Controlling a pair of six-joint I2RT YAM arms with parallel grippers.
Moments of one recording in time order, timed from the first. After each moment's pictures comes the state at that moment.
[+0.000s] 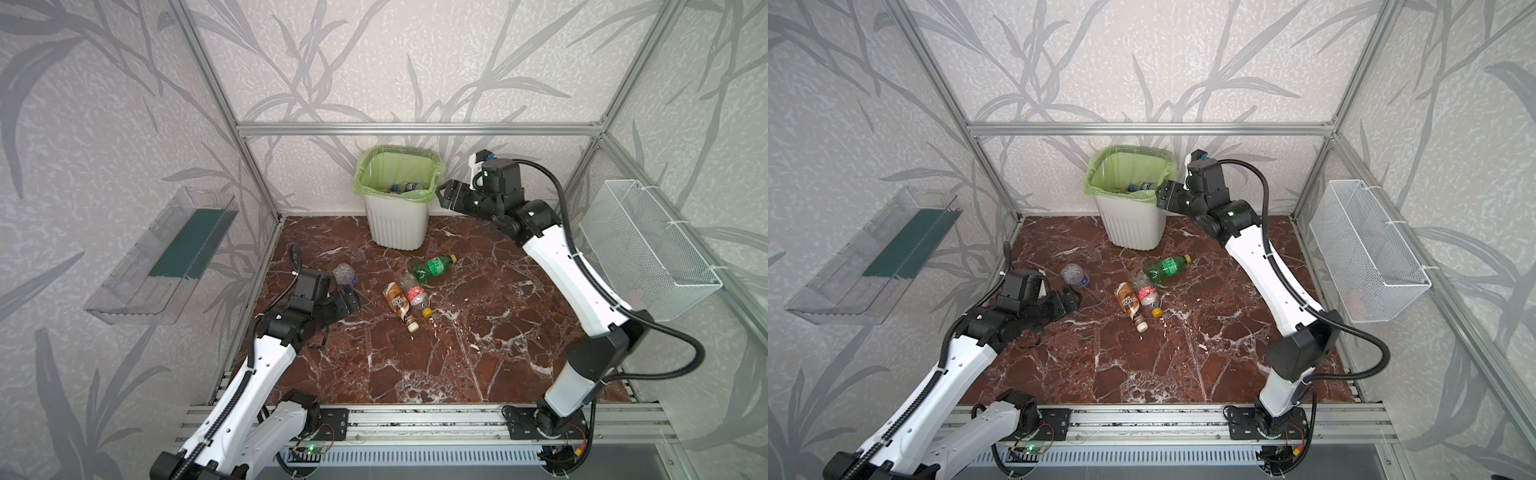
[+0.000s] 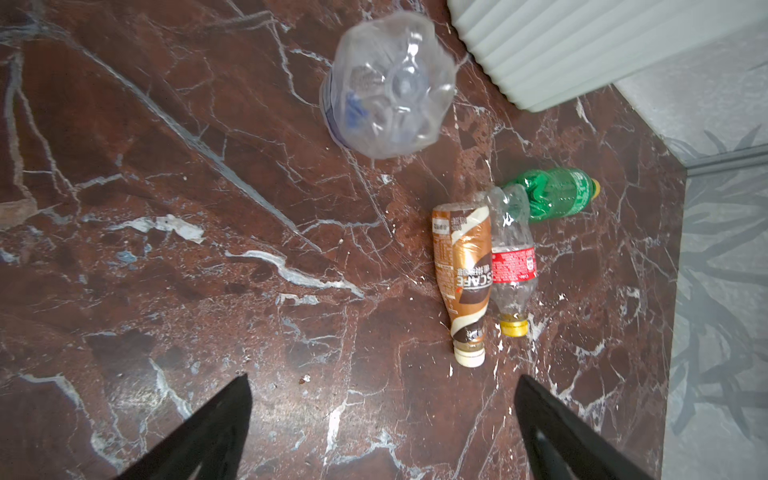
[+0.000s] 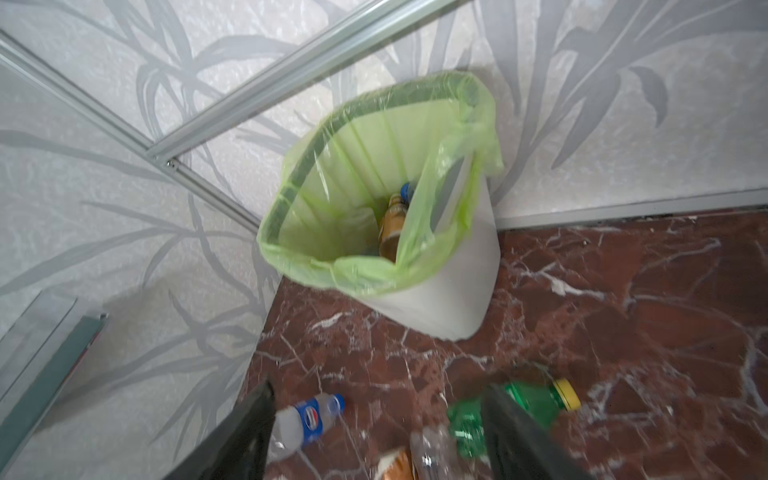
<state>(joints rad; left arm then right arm) -0.25 0.93 0.86 -0.82 0.03 -0.73 0.50 1.61 1.84 -0.63 -0.03 0.57</state>
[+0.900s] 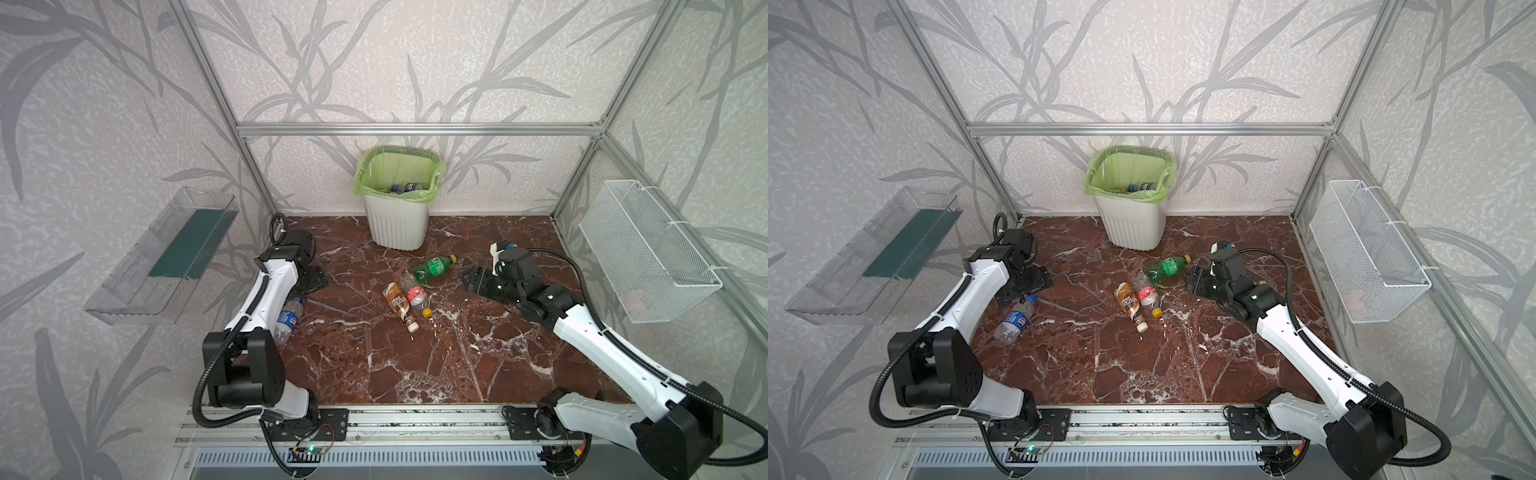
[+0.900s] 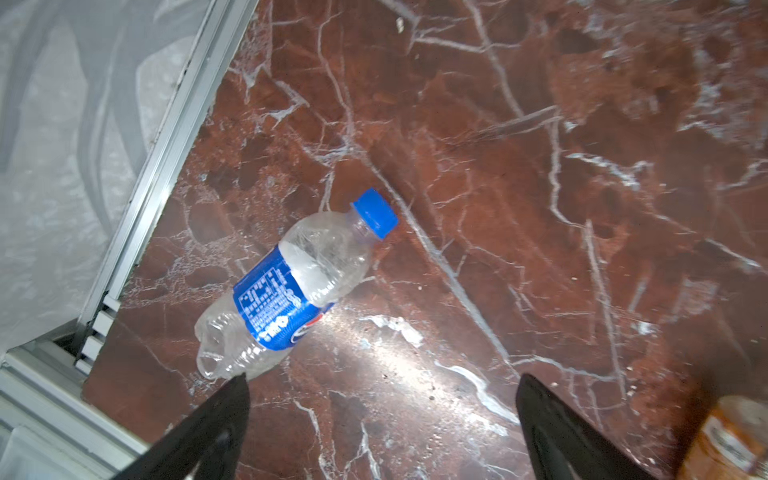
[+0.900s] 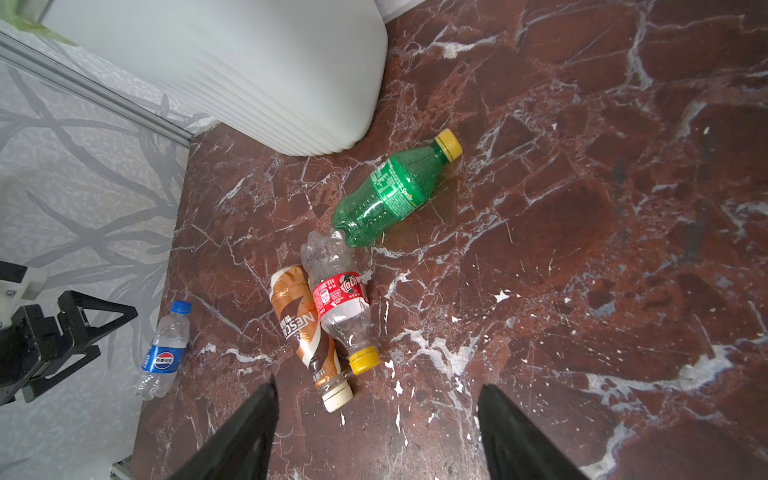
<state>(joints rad) 0.09 1.52 1.24 -1.07 -0.22 -0.47 0.50 1.15 0.96 -0.50 -0.05 0.71</state>
